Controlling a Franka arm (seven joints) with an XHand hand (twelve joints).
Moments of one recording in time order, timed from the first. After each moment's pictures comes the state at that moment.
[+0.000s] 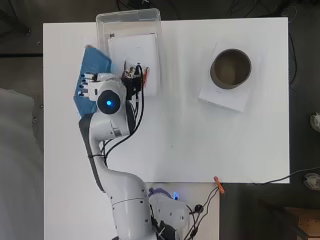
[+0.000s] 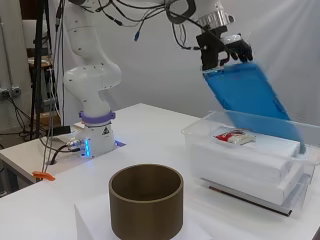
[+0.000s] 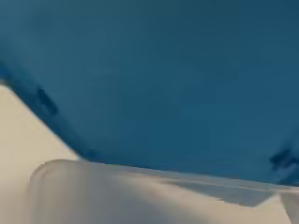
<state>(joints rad) 0.01 -0.26 0.27 -2.20 0.09 2.31 -2.15</state>
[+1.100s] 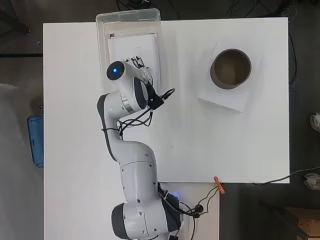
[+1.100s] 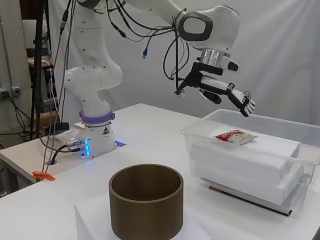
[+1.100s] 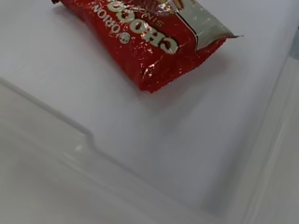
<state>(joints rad) -0.05 -0.01 0.24 -2.08 -0.32 1.91 -1.06</state>
